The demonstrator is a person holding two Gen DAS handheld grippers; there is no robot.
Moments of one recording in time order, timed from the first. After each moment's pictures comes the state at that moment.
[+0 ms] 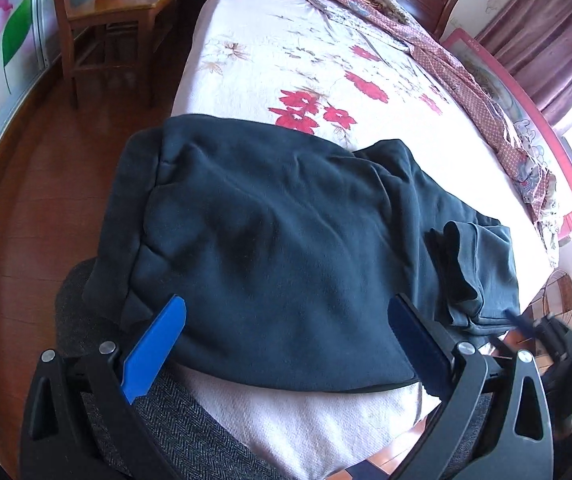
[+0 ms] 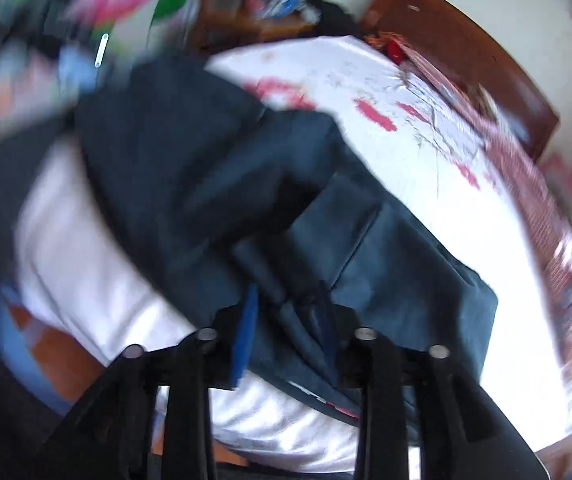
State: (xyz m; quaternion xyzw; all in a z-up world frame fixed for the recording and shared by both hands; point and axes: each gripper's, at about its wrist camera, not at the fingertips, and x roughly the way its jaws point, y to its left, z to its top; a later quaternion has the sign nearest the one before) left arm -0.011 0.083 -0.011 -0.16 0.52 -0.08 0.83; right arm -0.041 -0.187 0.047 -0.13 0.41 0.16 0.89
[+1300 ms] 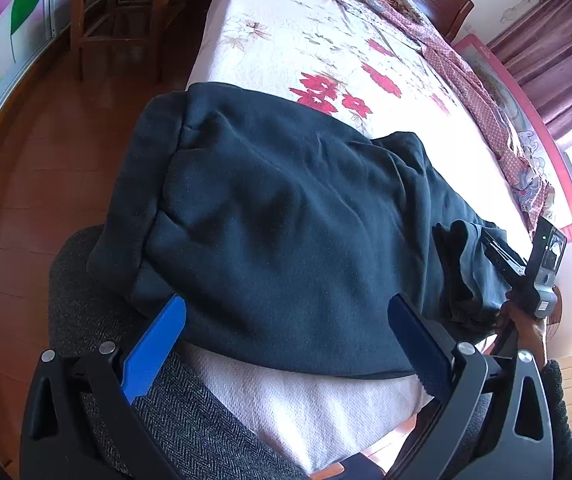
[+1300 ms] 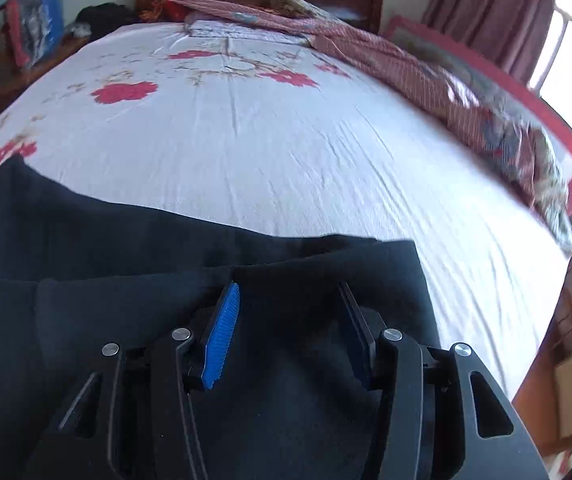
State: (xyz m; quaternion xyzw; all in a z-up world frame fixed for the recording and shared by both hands) left arm -0.020 0.097 -0.024 -0.19 0.54 -0.08 0.82; right arm 0.074 -0.248 -0.012 -0.06 0.43 -0.10 0.90
